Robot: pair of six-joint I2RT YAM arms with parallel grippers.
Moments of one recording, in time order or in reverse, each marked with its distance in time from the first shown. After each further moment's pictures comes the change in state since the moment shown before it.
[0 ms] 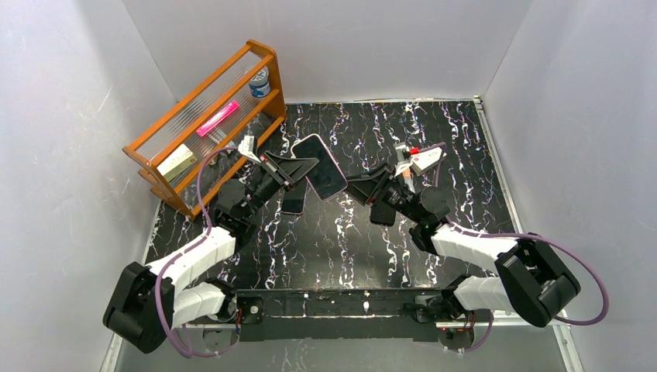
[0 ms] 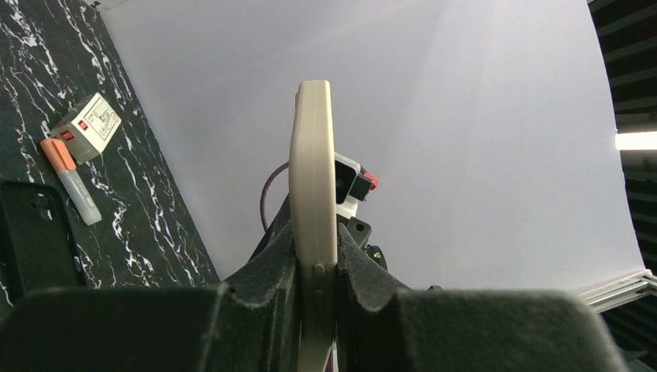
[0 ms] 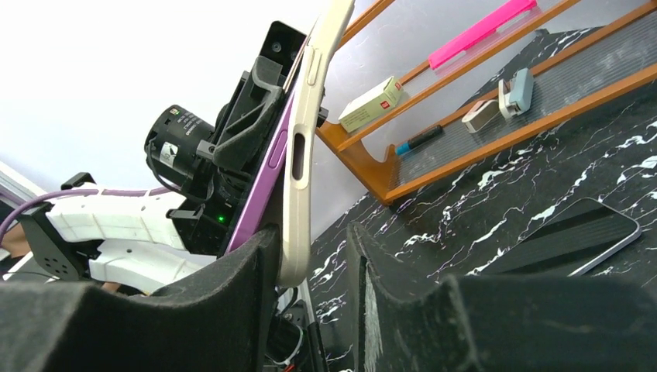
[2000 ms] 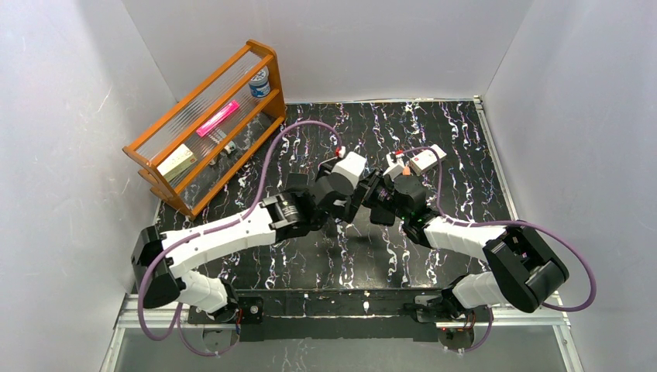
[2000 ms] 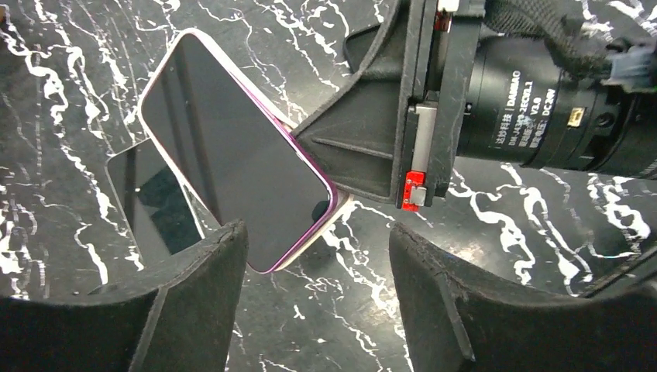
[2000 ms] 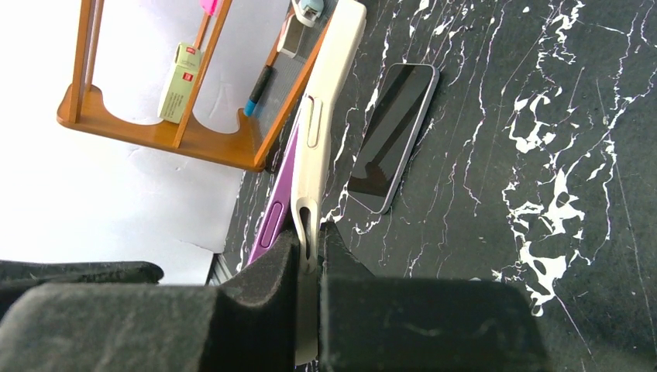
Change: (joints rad) left arm -0.593 0.253 0.682 -1.339 -0.804 1.094; right arm 0.001 0.111 0.064 -0.481 0.234 0.063
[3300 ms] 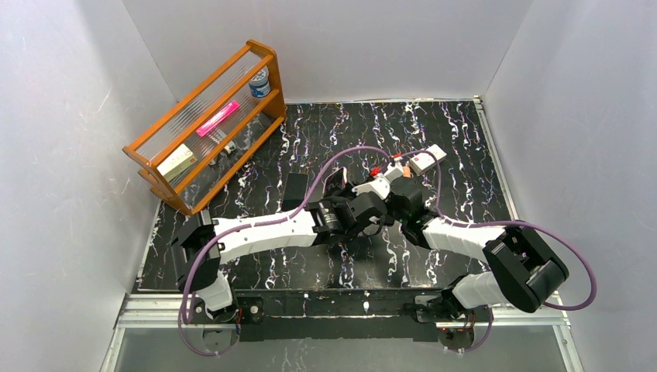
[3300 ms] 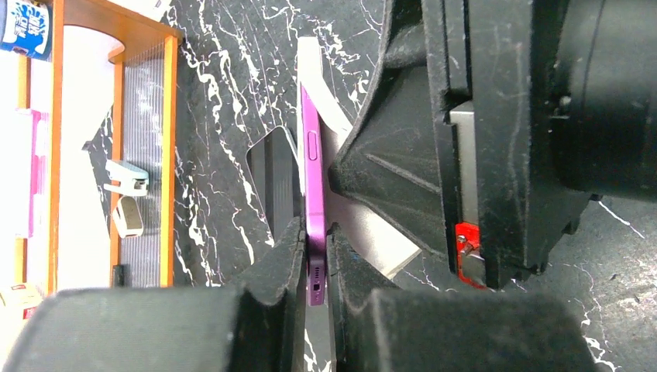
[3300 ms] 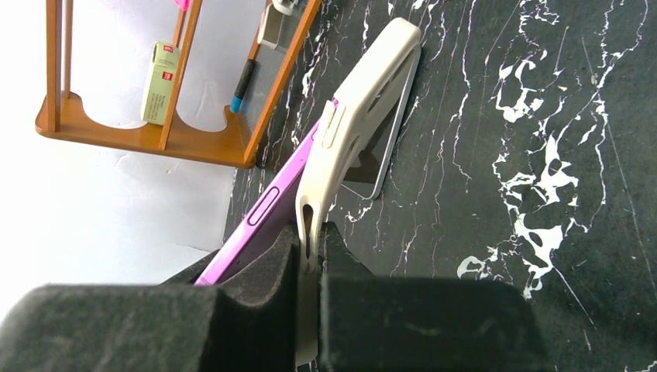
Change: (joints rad) left arm -0.116 0.285 0.098 -0.080 -0.407 0.287; right arm 0.025 0.000 0.000 -0.060 0.041 0.047
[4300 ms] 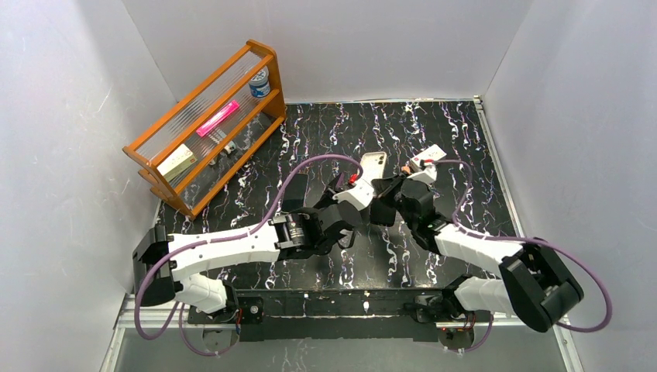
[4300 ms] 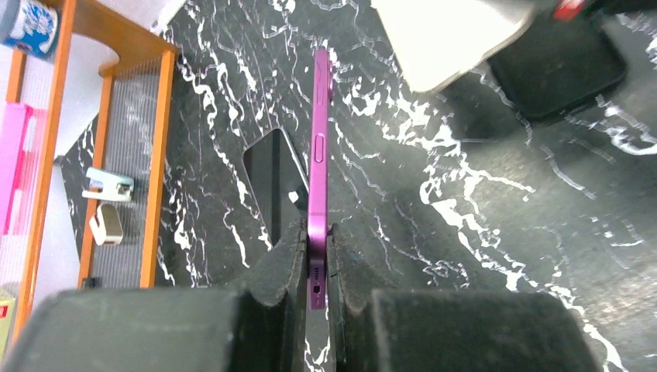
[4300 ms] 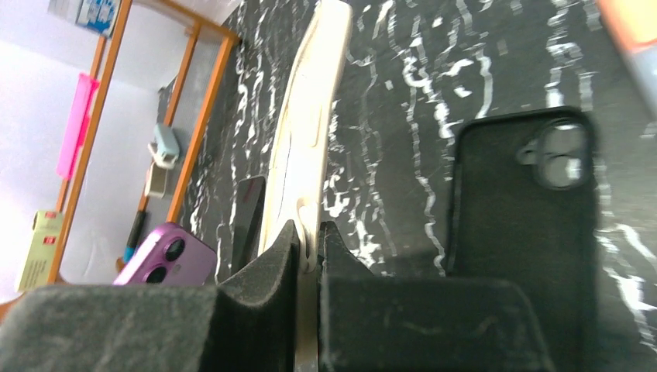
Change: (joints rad) left arm -0.048 -0.273 -0.175 0.070 0.018 -0.017; right arm -0.047 -0.103 -0.051 -0.129 0.427 -0.061
